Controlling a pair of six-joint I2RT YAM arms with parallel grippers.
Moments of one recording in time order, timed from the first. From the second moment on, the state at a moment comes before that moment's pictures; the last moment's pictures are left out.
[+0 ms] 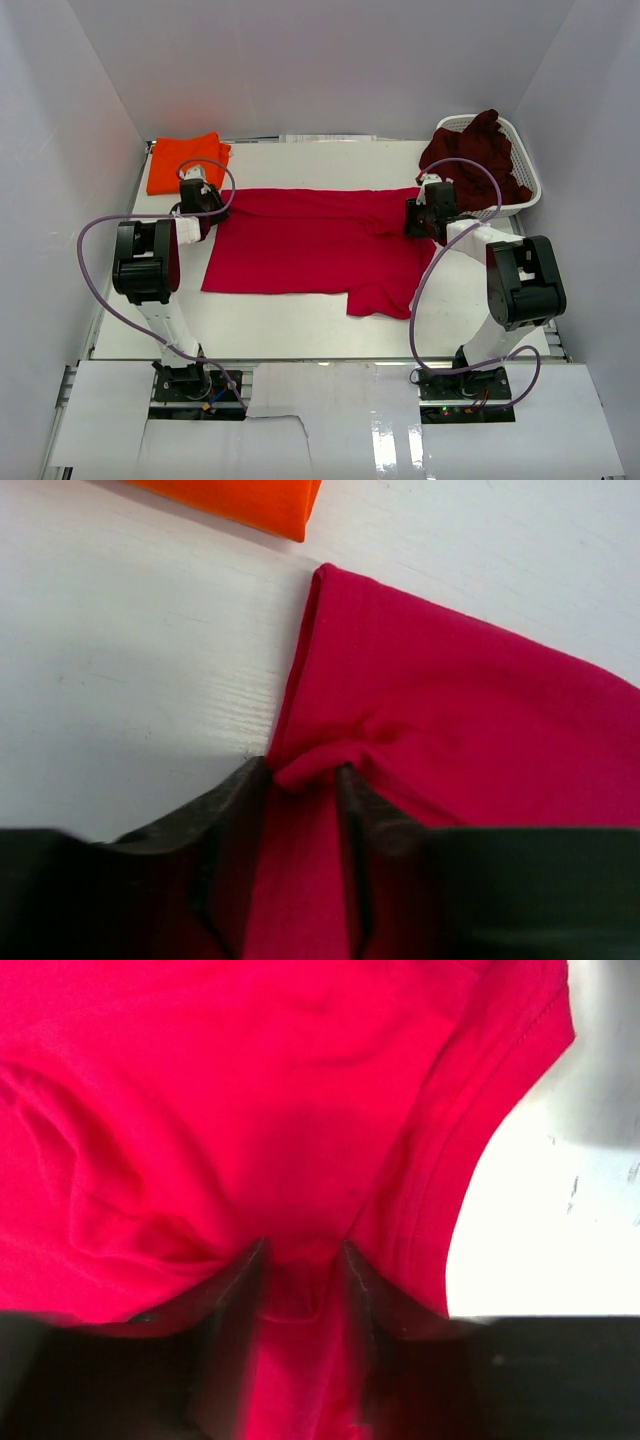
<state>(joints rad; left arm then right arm) 0.03 1.91 1.00 0.29 0.03 -0.37 0.21 1.67 0.91 -0.02 -0.03 0.11</state>
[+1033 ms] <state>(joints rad) 0.08 1.79 1.26 -0.02 -0.12 -0.47 0.20 1.68 1.08 -0.18 0.10 0.16</state>
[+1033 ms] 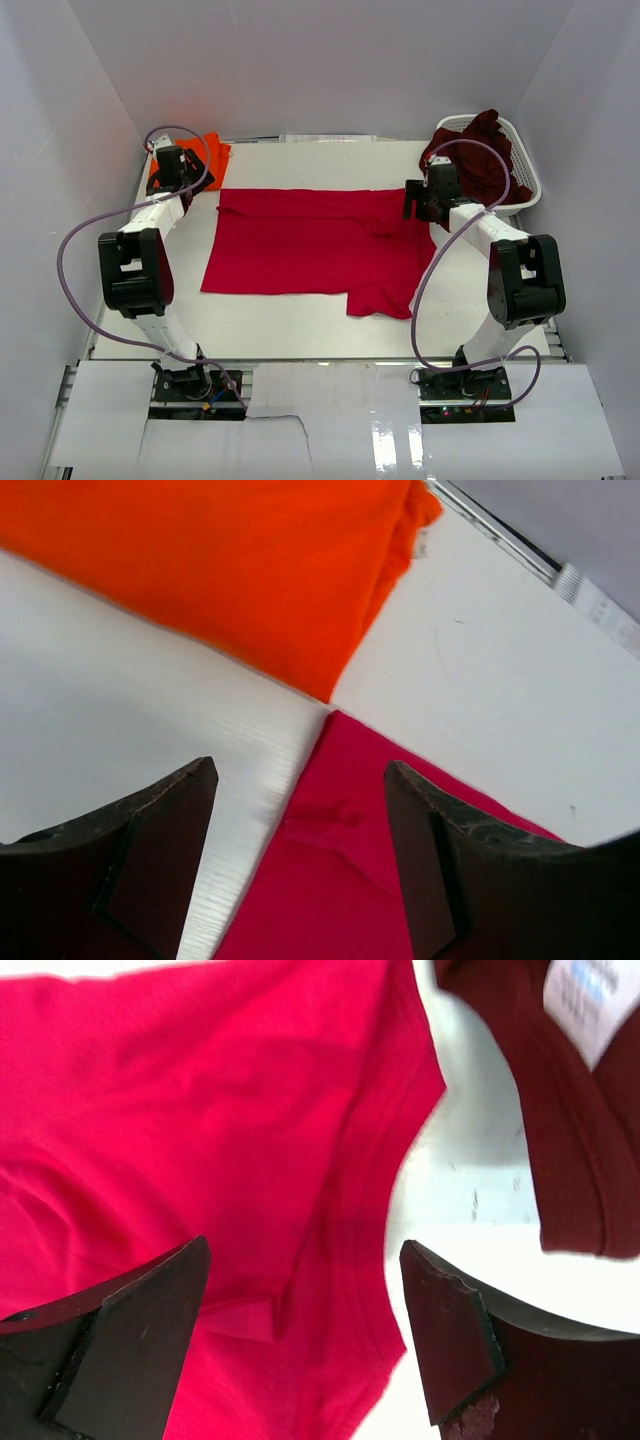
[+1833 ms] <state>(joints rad) 0.07 2.04 1.35 0.13 0.52 -0.49 0.21 1.96 1.31 -0.23 -0.09 0.22</state>
